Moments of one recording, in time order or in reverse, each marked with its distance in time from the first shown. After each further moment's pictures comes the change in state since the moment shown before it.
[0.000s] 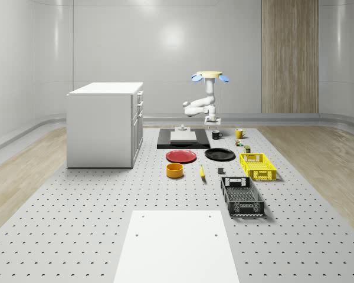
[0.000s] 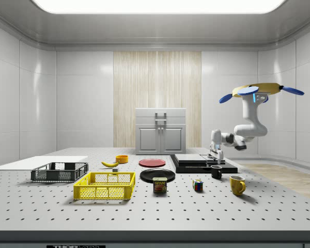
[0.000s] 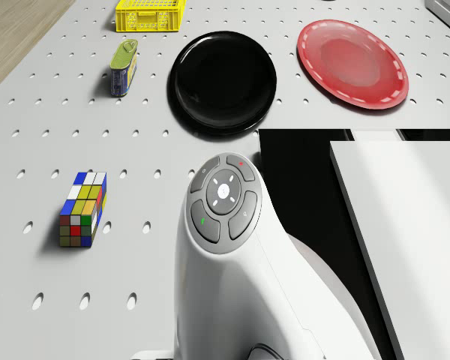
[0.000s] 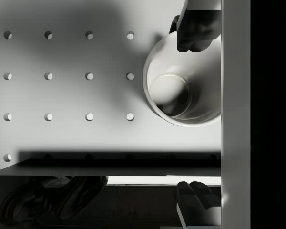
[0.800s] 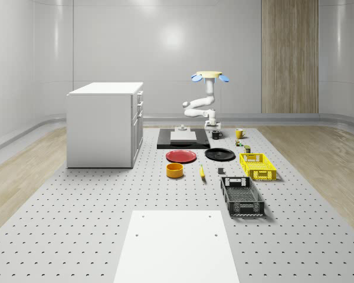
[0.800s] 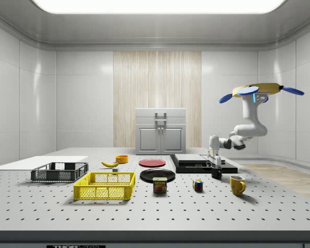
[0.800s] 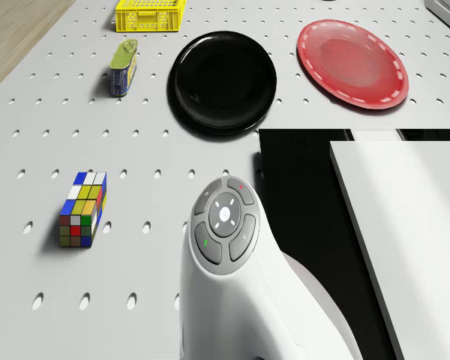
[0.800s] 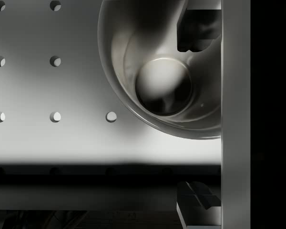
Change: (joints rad) arm -0.075 -0.039 -0.094 0.107 -0.092 0.113 -0.006
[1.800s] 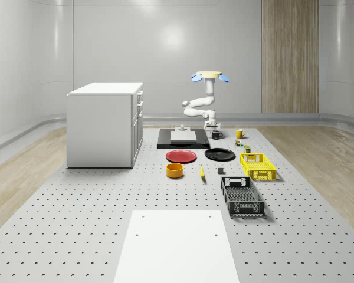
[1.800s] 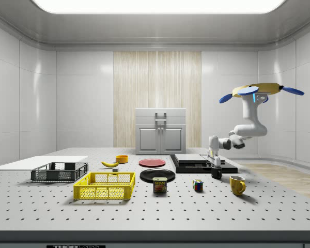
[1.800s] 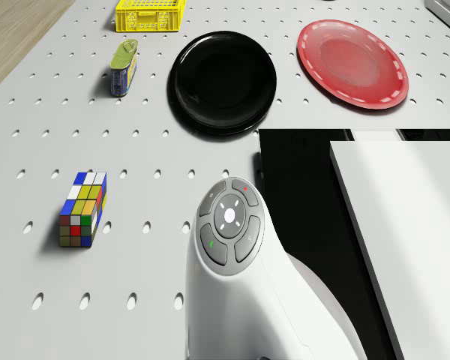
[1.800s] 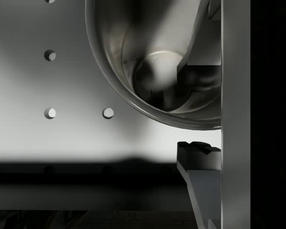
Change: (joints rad) arm -0.017 -0.038 0.002 0.014 0.014 0.042 0.005
